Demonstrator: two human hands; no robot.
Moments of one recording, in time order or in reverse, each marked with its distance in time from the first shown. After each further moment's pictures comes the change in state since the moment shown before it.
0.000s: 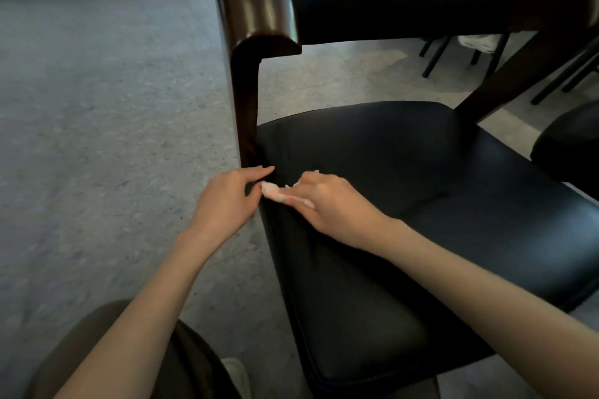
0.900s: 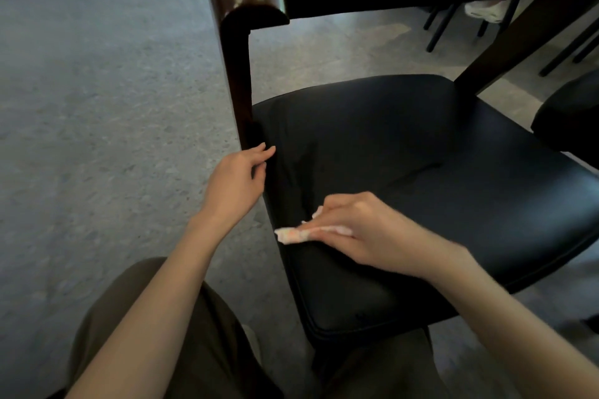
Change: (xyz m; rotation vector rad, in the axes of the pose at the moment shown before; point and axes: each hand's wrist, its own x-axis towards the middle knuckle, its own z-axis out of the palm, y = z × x) left_hand -0.011 0.010 0.011 0.016 0.085 0.046; right_hand -0.073 -0.008 -0.010 0.269 -0.054 -0.050
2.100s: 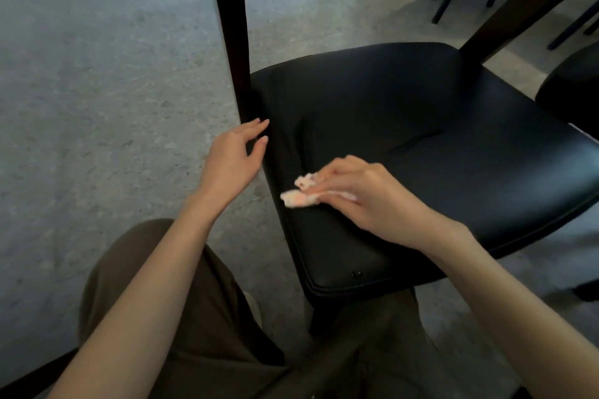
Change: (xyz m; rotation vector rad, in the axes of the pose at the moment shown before) left_hand -0.019 -0.004 0.004 -0.118 0.002 -0.045; right_hand -0.013 0.009 0.017 -0.008 0.119 0.053
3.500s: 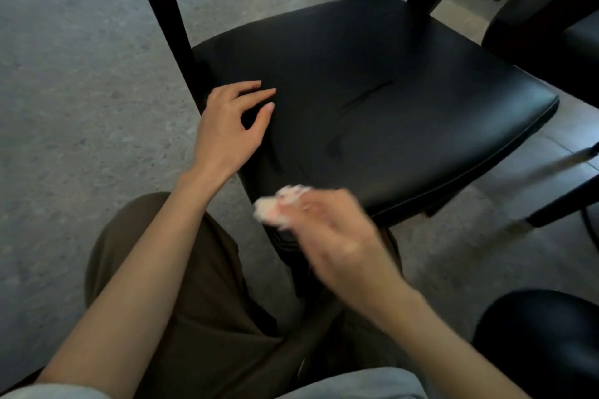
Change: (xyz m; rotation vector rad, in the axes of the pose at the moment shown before) left_hand -0.007 0.041 0.024 0.046 0.066 0.292; right_hand -0.081 -0.065 0.066 -0.266 0.558 0.021
